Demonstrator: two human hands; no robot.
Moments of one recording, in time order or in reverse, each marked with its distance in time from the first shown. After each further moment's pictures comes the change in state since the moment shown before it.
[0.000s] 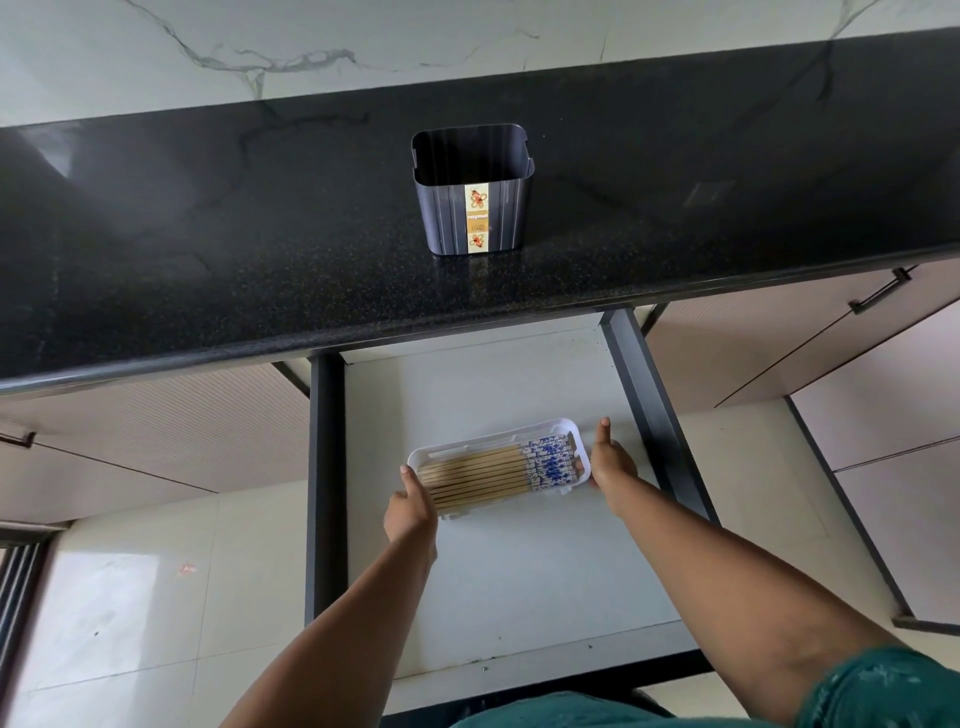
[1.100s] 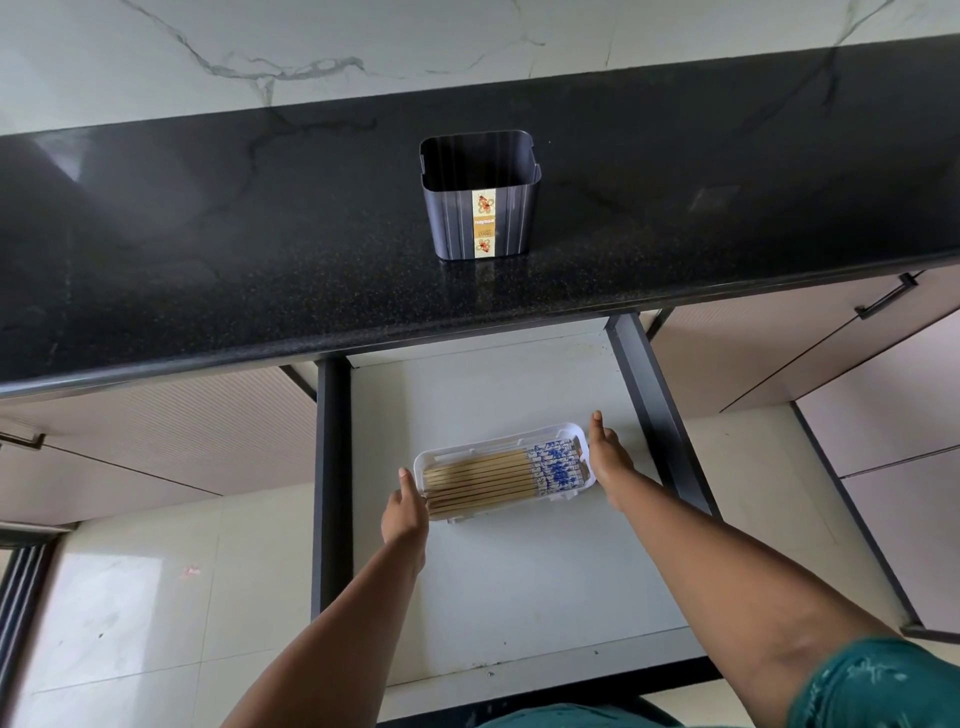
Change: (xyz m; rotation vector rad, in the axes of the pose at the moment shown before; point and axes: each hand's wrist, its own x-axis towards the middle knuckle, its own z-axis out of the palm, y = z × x) left_hand 0.011 -0.003 -0.015 -0.078 -0.099 0.019; right_hand -0.003 -0.013 -0.002 0.008 -0.062 -0.103
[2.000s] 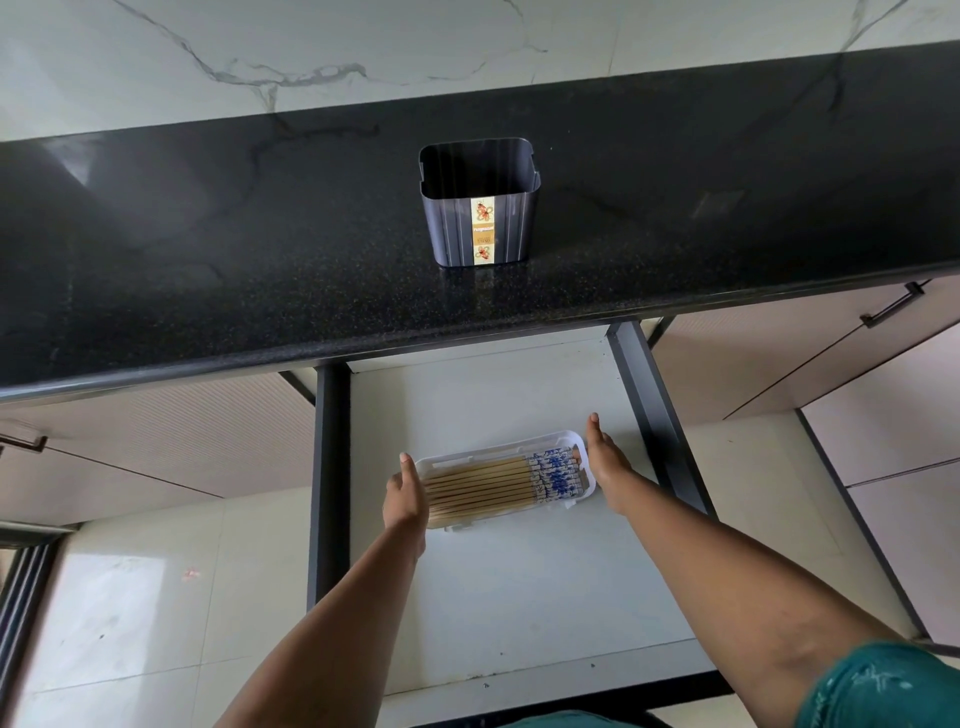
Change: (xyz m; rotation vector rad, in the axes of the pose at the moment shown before) left_hand 0.008 0.023 0.010 -0.036 -0.016 0.033; right_hand 0.001 -0.009 -0.006 0.082 -0.093 0.000
